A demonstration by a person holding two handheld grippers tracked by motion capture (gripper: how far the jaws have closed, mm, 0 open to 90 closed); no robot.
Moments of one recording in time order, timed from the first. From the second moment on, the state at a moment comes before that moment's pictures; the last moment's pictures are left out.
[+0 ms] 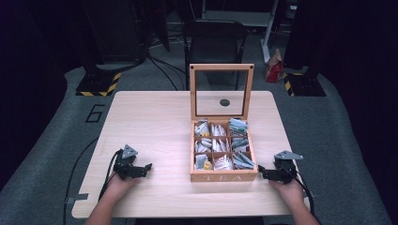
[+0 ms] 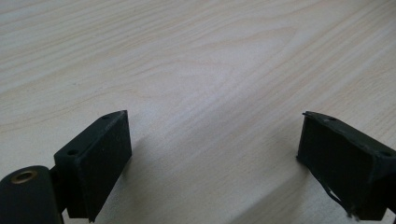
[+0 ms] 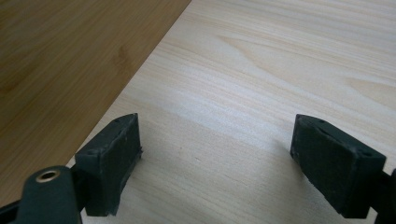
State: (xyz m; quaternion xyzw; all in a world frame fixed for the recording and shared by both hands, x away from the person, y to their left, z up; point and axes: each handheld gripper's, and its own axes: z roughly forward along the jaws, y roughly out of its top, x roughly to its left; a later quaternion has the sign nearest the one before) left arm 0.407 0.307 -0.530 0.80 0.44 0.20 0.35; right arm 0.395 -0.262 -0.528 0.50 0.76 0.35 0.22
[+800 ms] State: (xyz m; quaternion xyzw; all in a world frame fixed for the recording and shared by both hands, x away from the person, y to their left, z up) left arm 0.406 0.306 -0.530 0.80 0.45 0.19 0.35; right arm 0.394 -0.264 -0.525 0.50 0.77 0.34 0.21
